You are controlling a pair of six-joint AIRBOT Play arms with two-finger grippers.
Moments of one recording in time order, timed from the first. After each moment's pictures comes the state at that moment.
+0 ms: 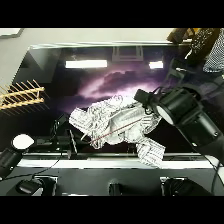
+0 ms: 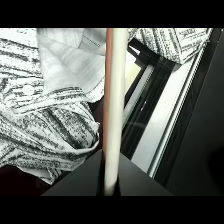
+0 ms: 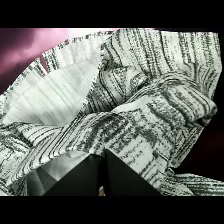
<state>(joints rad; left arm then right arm) -0.29 -0.76 0.47 0.55 -0.99 -0.48 0.65 -1.06 1.31 -1.97 1.31 2.68</state>
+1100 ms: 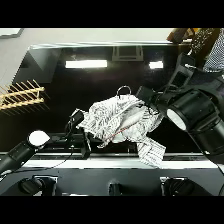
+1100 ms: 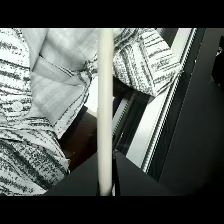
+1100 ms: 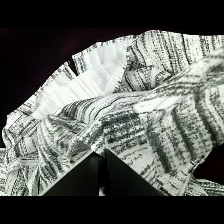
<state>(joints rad) -0.53 -0.92 0.59 0.46 -0.83 -0.52 0.65 -1.00 1.31 -1.94 1.25 2.63</state>
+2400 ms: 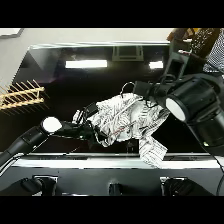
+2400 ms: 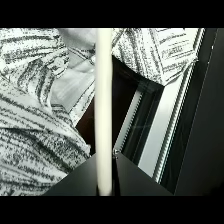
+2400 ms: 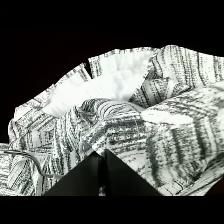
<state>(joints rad) -0.57 -1.13 0.82 0.63 -0.90 -0.63 0.65 -1.07 1.43 -1.94 1.27 2.44</state>
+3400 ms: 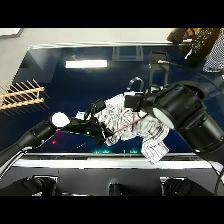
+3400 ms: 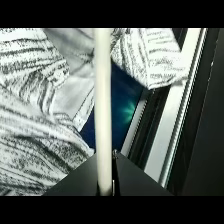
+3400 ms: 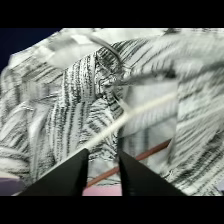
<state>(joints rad) -0.61 -1.22 0.91 0.63 -0.89 -0.64 0.75 -1.08 1.43 -1.94 1.40 2.37</state>
